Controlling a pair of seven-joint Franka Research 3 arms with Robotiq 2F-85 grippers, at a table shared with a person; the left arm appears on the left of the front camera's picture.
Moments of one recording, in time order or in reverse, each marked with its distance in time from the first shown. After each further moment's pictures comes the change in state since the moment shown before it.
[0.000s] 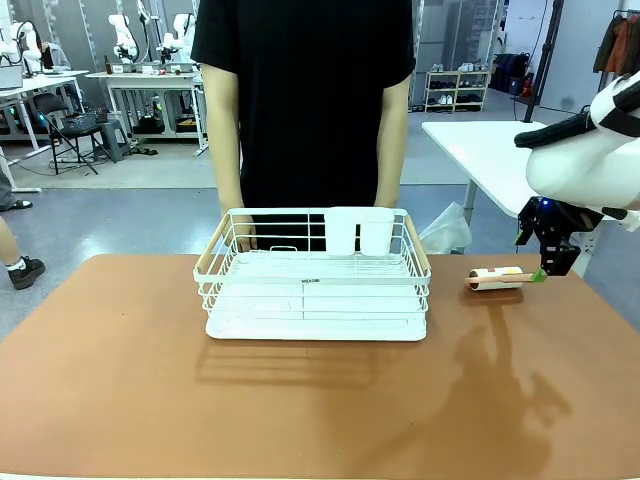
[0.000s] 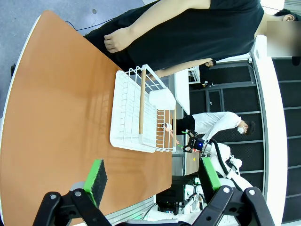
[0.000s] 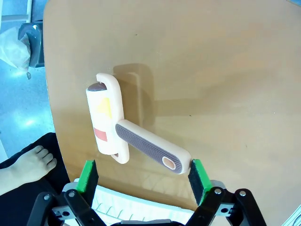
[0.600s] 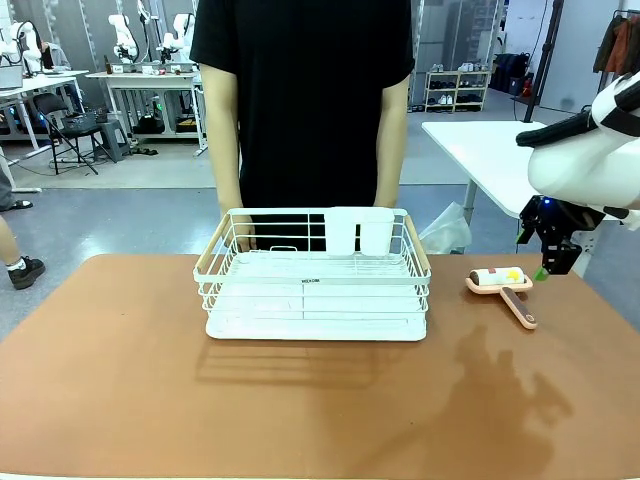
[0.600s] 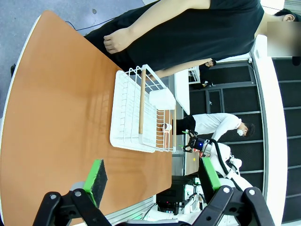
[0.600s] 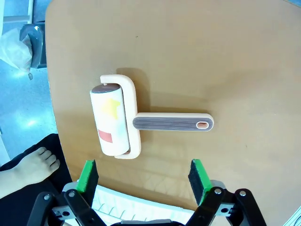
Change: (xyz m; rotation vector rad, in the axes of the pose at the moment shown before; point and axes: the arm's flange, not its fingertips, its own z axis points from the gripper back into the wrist) left arm 0.000 0.000 0.000 0.000 0.000 0.000; right arm 0.003 0.001 0.002 0.009 -0.002 -0.005
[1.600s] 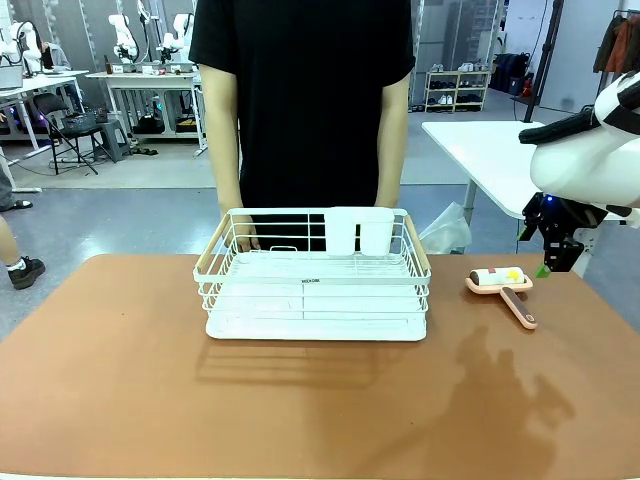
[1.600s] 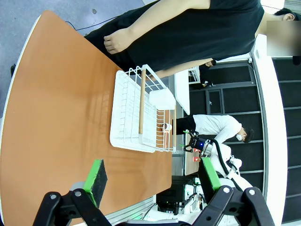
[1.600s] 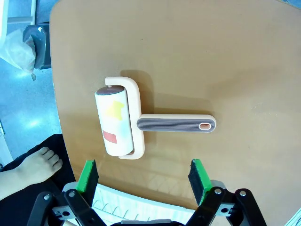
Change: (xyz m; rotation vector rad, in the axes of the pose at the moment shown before) left arm 0.000 0.000 0.000 0.000 0.000 0.000; right arm 0.003 0.001 0.004 0.015 -0.003 -0.005
